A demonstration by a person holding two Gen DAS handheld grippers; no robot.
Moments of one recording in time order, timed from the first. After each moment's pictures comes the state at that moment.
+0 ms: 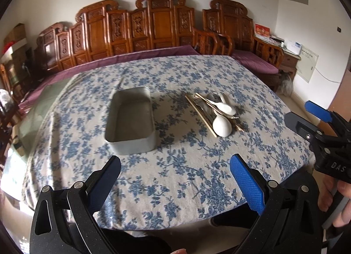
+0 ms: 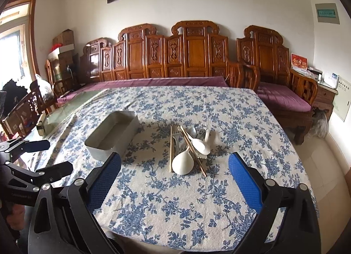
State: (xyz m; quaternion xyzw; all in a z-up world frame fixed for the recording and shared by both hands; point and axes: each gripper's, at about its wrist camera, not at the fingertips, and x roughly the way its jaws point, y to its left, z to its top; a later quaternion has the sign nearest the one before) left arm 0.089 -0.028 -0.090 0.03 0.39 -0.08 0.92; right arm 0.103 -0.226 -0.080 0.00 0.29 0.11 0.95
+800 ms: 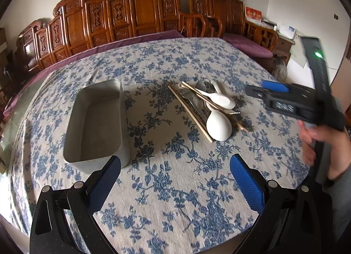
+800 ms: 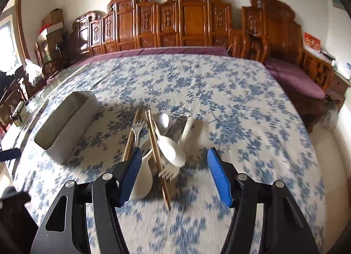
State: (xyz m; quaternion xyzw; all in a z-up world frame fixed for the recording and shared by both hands) left arm 0.171 -0.067 -0.144 0.06 0.43 -0.12 0.90; right arm 0.275 -0.268 -0.172 -0.01 0.39 0.12 0.91
